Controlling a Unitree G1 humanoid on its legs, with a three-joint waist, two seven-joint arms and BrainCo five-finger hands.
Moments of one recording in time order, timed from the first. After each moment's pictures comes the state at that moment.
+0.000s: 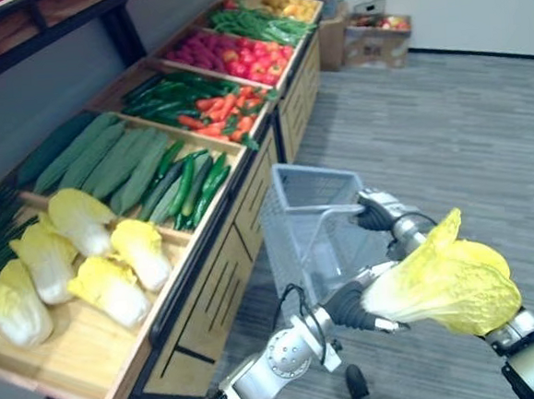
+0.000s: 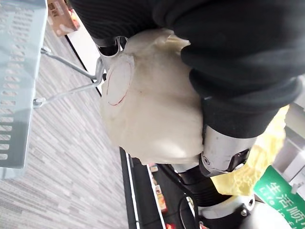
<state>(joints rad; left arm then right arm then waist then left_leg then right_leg) -0.17 0.33 -0.77 -0.02 0.08 -0.31 -0.01 -0.54 -0.47 0.46 0.34 -0.49 -0.16 0.01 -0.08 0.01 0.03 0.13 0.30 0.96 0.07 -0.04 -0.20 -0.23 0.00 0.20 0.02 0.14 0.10</state>
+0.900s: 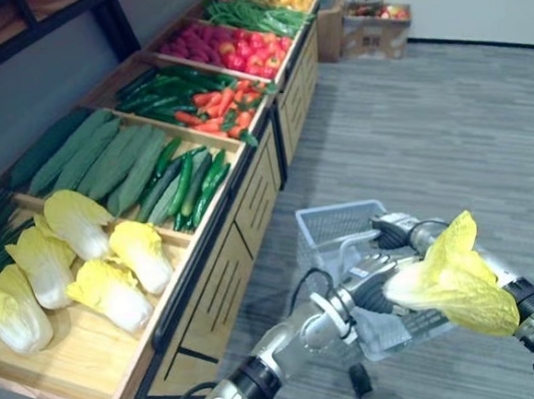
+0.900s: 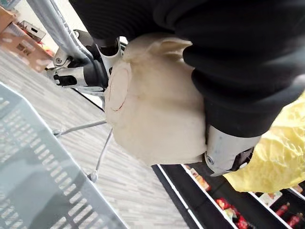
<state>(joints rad) -0.36 0.11 -0.72 0.37 0.65 -0.42 0.11 -0.54 -0.66 0.56 0.41 -0.47 -0.15 0.20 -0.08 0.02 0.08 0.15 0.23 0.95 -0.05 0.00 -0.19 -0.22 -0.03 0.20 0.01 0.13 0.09</state>
